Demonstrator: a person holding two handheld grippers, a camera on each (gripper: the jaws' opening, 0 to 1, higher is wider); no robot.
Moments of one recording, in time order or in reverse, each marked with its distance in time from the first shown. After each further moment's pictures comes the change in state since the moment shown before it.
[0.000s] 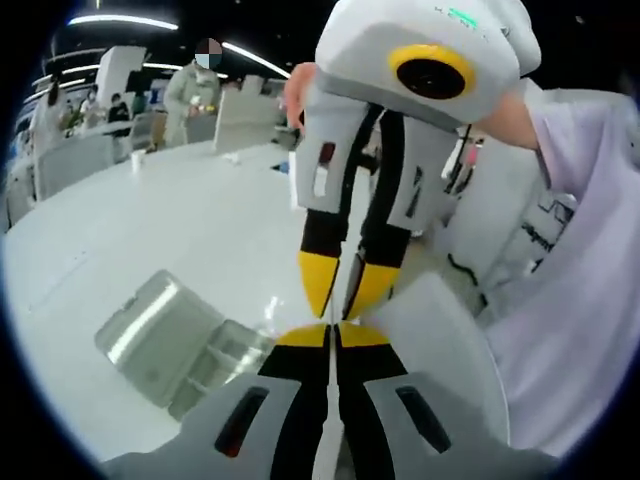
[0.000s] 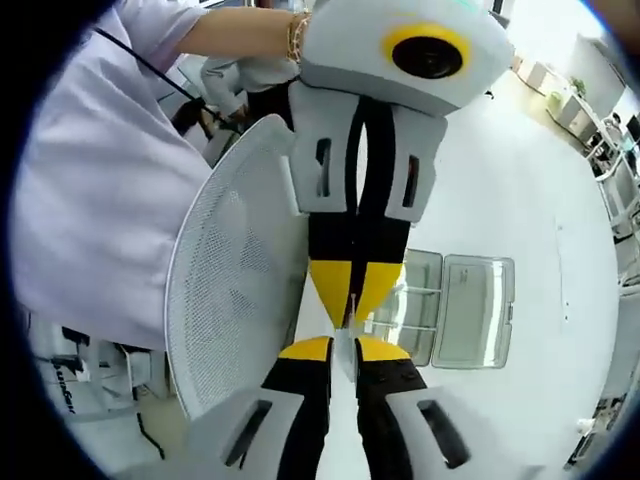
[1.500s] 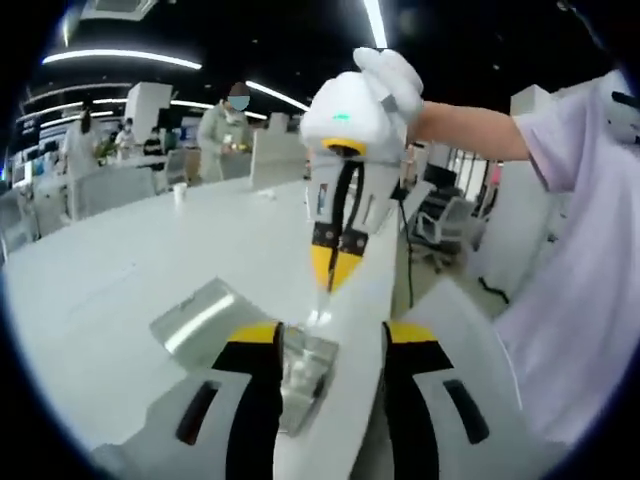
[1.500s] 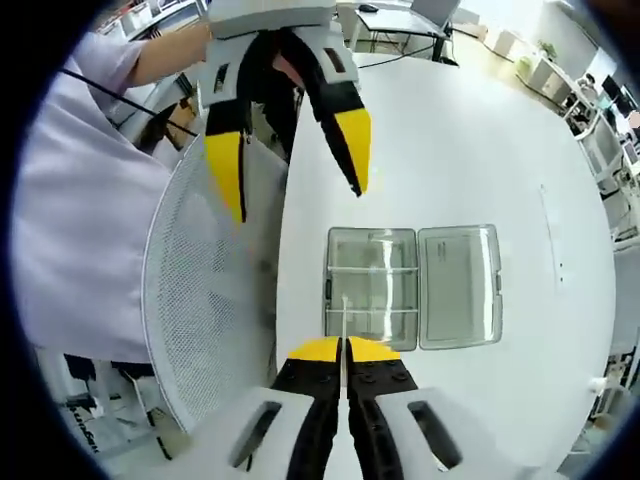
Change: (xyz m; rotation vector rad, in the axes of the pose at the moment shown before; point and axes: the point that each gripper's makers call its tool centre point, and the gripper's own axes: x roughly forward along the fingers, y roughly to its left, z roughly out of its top) left arm -0.078 0.013 -0.010 0.022 -0.193 0.169; right arm 0.011 -0.028 -0.017 0.158 0.049 -0.066
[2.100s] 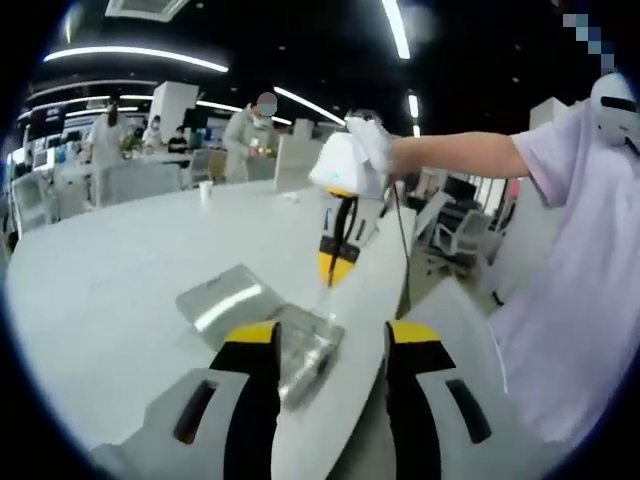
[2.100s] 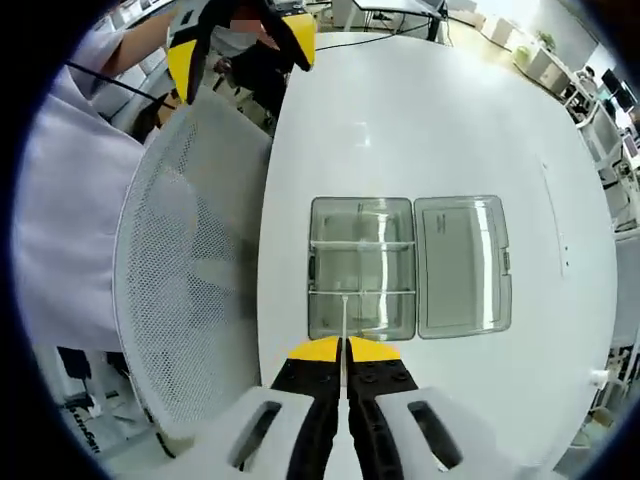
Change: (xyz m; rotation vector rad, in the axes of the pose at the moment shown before) left arm -0.040 0.004 -0.014 -0.053 -0.022 0.092; right arm 0.034 -0.016 -0.022 0.003 0.052 -0.017
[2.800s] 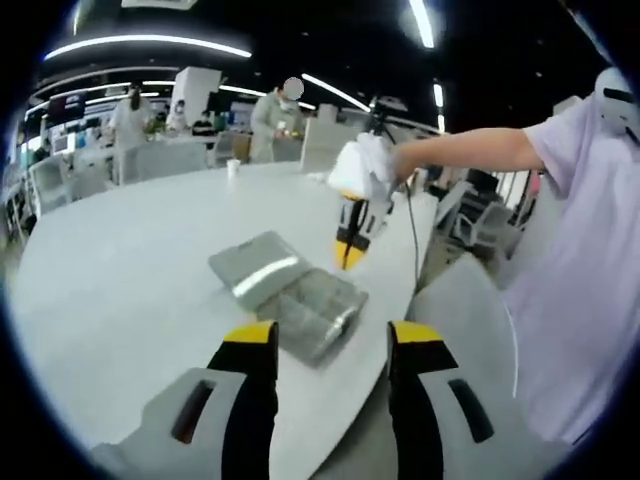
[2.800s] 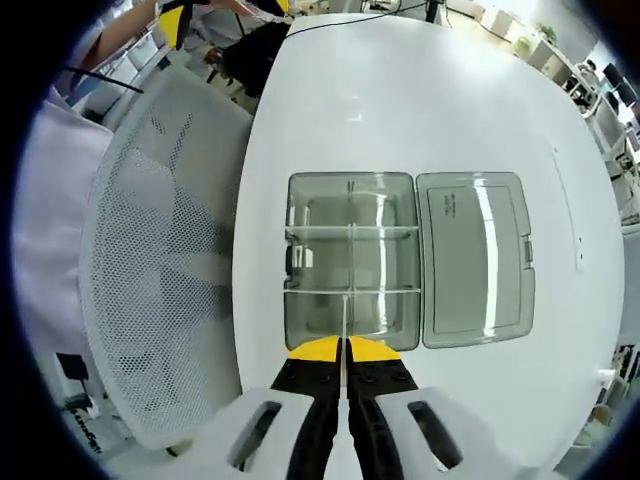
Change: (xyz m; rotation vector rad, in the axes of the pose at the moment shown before) left arm -0.034 0.020 -0.034 -0.039 0.064 0.100; right arm 0.040 -0.009 -0.010 0.007 0.041 0.001
